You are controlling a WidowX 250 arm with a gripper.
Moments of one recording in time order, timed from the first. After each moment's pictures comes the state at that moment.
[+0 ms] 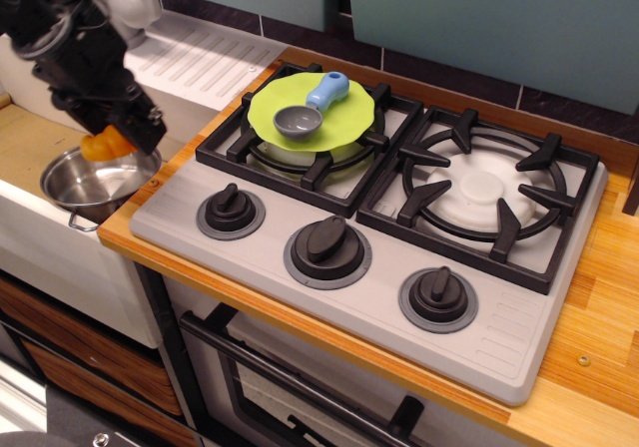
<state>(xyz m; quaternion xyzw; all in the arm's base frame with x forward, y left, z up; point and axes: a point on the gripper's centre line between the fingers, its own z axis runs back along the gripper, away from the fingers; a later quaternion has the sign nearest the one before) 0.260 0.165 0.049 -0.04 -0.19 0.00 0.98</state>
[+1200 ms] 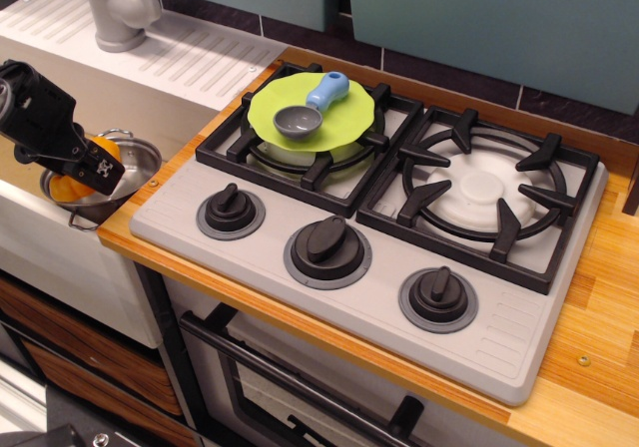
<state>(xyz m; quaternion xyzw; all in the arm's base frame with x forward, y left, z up) 0.238 0.204 0.007 -0.05 -0.24 -0.02 0.97</state>
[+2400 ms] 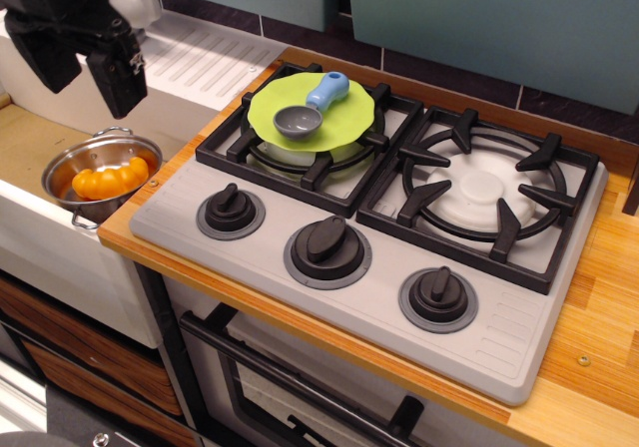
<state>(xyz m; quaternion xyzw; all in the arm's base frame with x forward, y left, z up) 0.226 0.146 0.124 0.03 -0.10 0.02 0.99</state>
